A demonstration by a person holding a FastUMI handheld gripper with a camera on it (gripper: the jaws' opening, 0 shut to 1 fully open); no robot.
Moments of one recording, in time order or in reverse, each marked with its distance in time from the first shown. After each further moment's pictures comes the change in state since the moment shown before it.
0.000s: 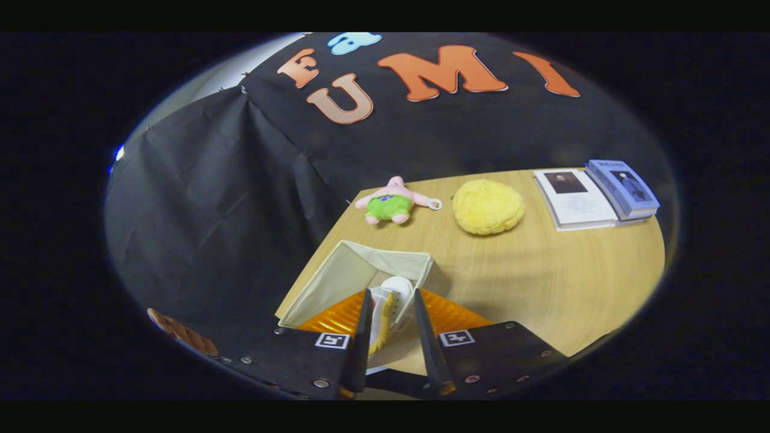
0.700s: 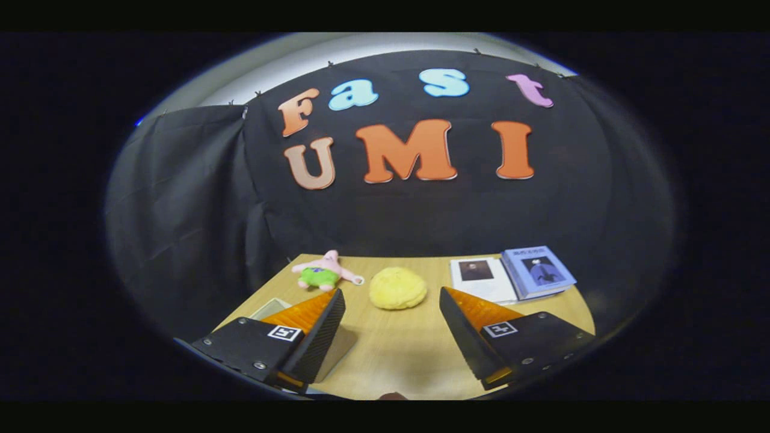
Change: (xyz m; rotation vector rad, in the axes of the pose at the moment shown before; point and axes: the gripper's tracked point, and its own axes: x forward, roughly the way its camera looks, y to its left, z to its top) arm -0.098 -0.097 0.138 -0.132 -0.427 -0.314
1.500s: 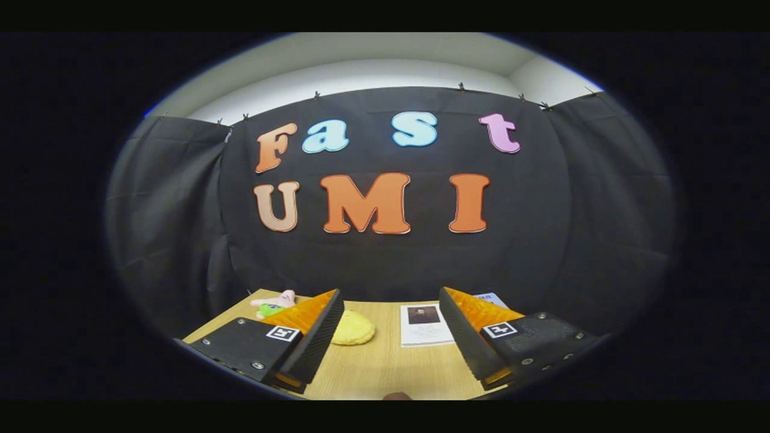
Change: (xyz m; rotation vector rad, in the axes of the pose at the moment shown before) arm -0.019 -0.047 0.072 -0.042 -0.207 -0.129
